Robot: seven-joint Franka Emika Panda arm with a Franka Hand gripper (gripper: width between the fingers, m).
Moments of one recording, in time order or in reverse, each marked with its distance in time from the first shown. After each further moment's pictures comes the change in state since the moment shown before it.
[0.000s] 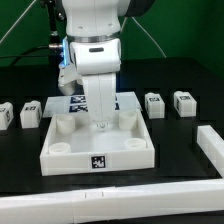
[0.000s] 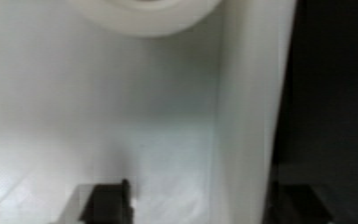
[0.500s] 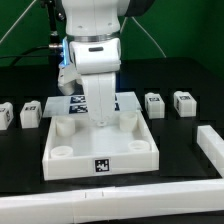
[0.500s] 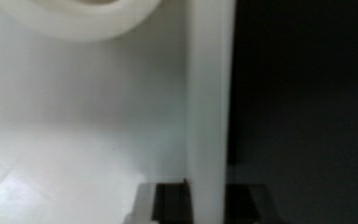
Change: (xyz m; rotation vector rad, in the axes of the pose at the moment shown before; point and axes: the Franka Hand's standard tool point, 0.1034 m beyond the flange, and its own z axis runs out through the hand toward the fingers) arm 0.000 0.001 -0.001 -0.006 0.000 0.001
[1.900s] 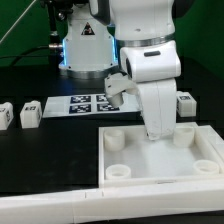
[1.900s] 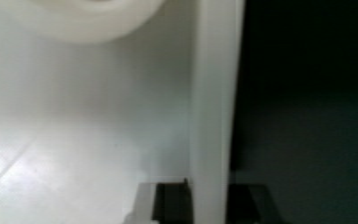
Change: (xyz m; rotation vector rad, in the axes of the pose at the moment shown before) arm 0.082 0.072 0.000 -0.051 0.059 0.039
